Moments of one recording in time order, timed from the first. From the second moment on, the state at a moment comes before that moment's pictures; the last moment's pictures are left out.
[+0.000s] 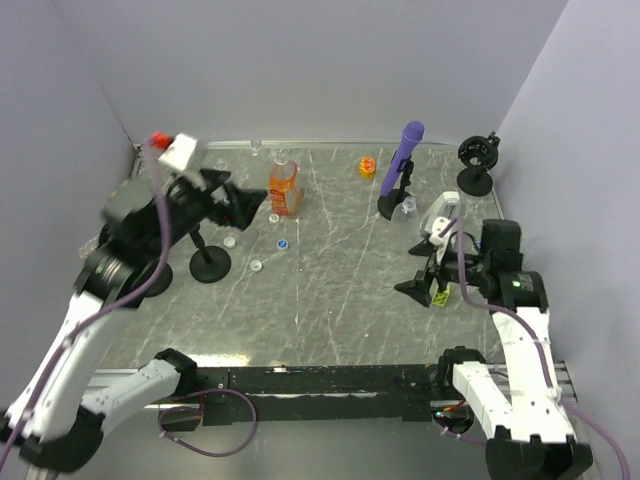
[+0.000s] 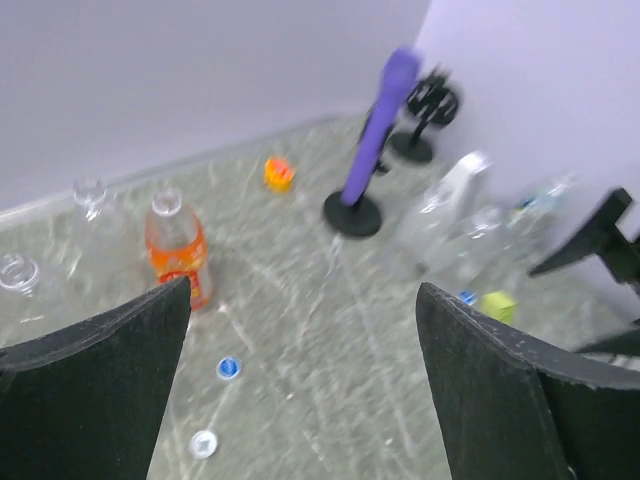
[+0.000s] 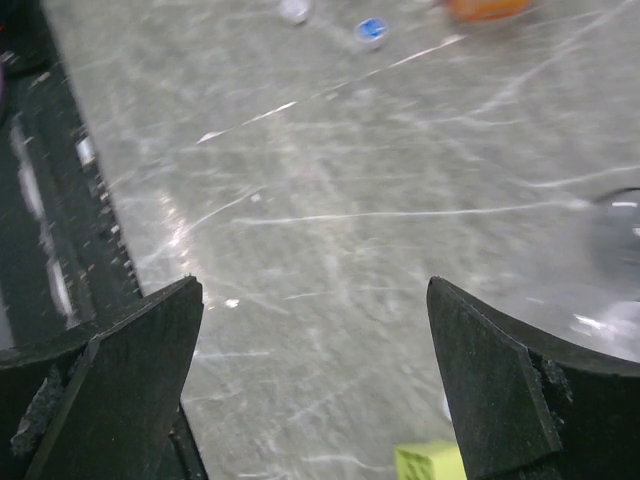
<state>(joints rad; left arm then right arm) -0.48 1.00 1.34 -0.41 0.15 -0.18 -0.01 0.79 0.88 -0.90 -1.00 -0.74</state>
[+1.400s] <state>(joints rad) -0.47 0.47 1.11 -0.64 0.07 -0.42 -0.07 0.46 1.20 -0.92 -0.37 -0.05</state>
